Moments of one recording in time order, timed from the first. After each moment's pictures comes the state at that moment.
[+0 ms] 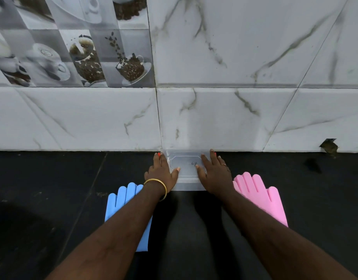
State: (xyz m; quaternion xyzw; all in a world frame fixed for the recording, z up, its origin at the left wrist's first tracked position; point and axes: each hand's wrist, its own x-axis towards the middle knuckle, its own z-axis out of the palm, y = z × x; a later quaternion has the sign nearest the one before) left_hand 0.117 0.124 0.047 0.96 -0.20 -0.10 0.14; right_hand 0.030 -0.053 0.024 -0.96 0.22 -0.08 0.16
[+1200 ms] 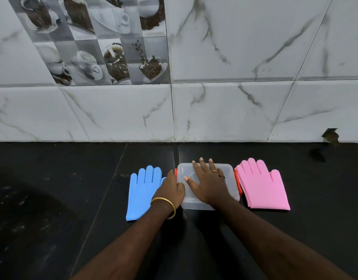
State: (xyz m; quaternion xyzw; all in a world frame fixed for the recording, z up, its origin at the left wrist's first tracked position) left_hand 0.018 0.182 0.051 0.94 -0.16 -0.11 0.28; right_hand -0.016 0.032 0.019 -0.98 0.14 -0.06 0.12
